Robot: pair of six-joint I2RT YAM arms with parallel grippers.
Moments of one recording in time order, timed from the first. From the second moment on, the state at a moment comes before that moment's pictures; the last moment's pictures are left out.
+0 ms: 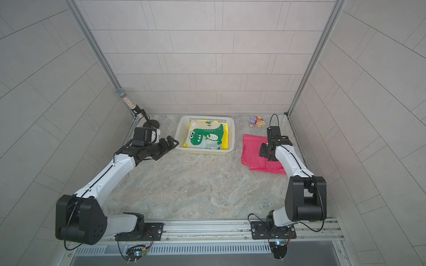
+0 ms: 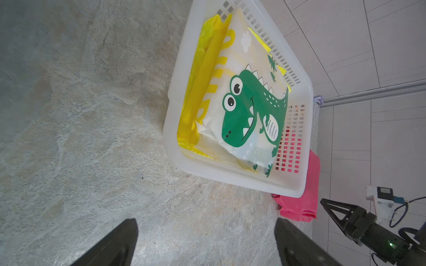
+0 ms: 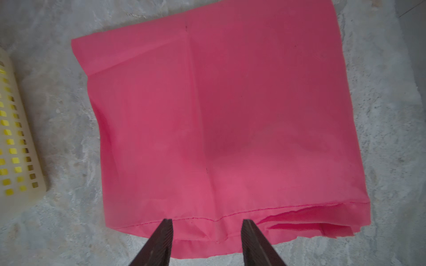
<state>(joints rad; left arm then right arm) -0.14 1.31 0.98 -0.49 0.38 -0.66 -0.06 1.50 1.08 -0.72 0.08 0.33</state>
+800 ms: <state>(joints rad) -0.20 1.36 0.87 -0.40 0.40 -0.66 0.00 1.65 0.97 -0.64 0.01 0.38</state>
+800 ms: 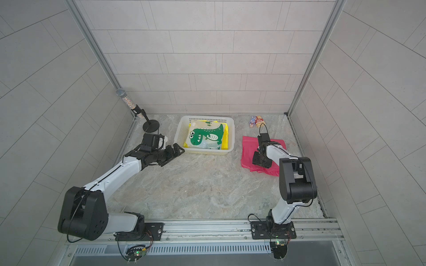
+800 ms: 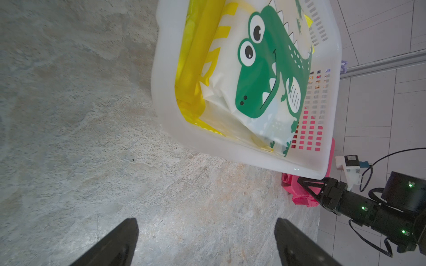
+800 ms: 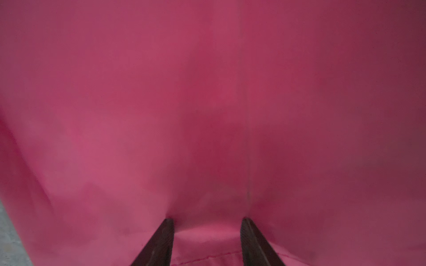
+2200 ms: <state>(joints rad) -0.25 1.21 0.76 -0.33 0.41 -0.75 -0.06 1.82 1.18 -0.75 0.01 0.33</state>
